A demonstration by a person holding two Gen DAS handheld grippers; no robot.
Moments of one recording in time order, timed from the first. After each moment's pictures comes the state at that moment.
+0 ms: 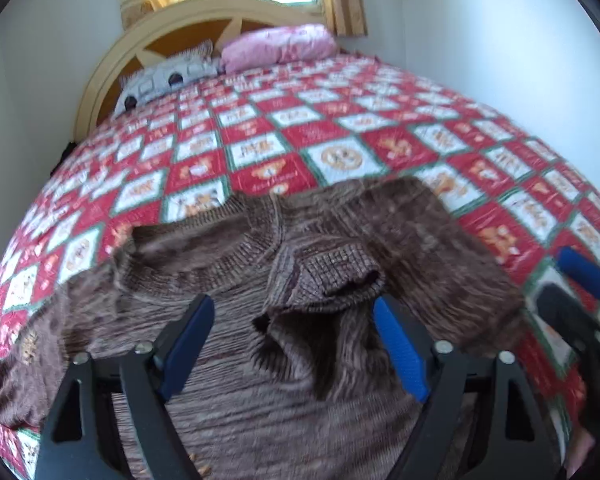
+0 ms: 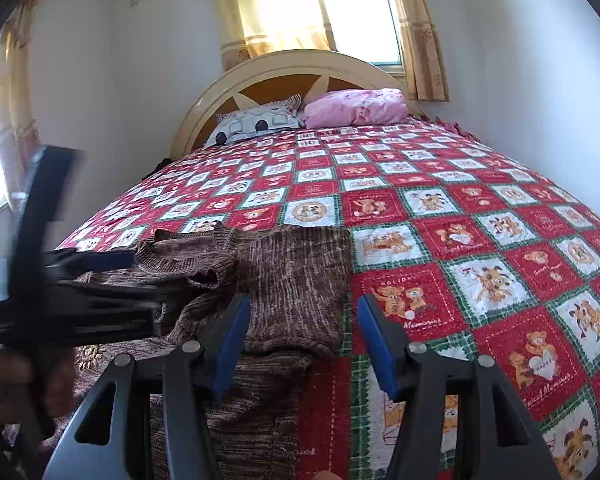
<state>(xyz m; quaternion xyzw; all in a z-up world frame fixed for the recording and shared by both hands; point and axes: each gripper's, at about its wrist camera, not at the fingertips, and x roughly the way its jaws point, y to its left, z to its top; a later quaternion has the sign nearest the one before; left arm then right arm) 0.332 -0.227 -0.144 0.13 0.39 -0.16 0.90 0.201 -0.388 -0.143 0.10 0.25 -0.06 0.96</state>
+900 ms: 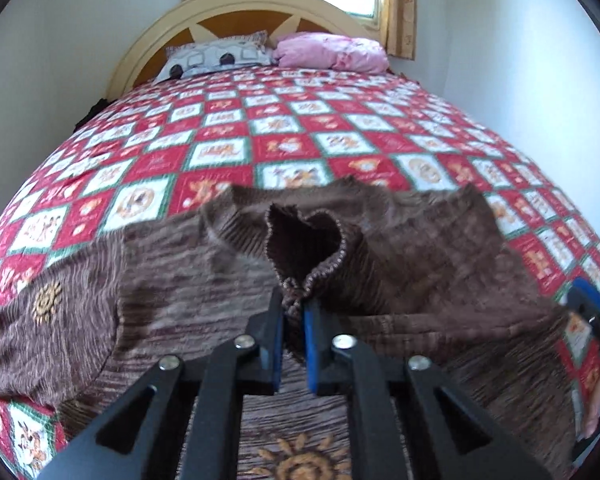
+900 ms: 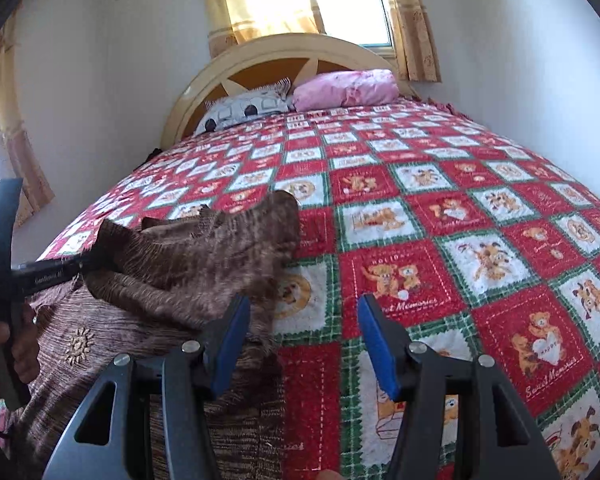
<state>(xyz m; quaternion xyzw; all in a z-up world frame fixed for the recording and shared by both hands) 0.346 -0.116 -0.151 0.05 0.39 -0.12 0.91 0.209 -0.401 -0.160 0.12 0.29 -0.06 0.95</state>
